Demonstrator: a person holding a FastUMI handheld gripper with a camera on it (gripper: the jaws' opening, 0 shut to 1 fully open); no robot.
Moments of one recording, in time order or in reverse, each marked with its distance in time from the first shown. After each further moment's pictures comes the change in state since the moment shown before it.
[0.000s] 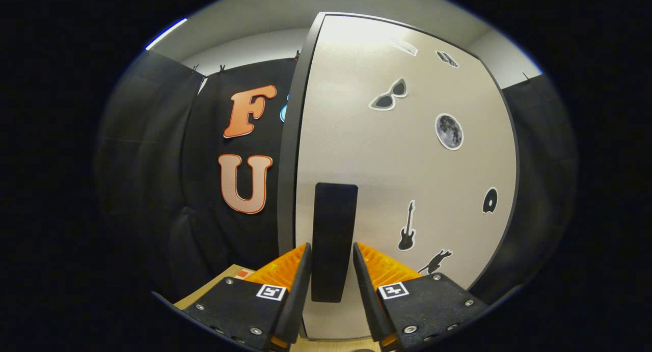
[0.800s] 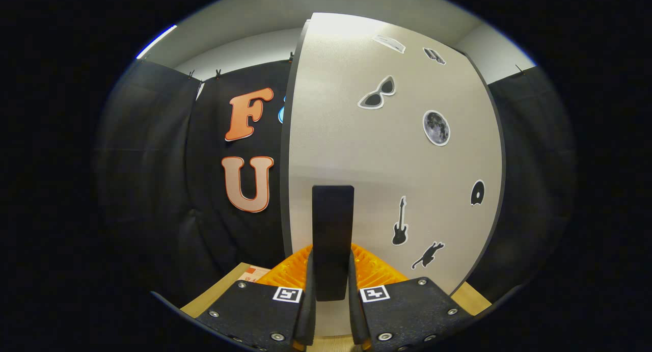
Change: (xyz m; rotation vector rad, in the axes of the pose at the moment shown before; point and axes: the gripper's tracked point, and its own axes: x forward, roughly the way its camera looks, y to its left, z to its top) arm -0.026 -0.006 0.004 0.056 0.043 0.017
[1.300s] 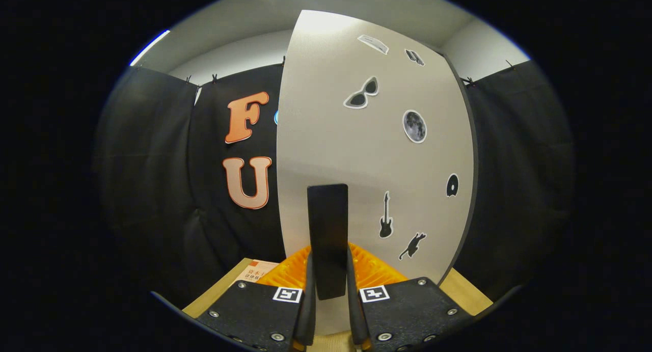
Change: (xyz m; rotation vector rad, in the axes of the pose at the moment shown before) arm -0.035 -0.016 0.000 0.028 0.016 -0.002
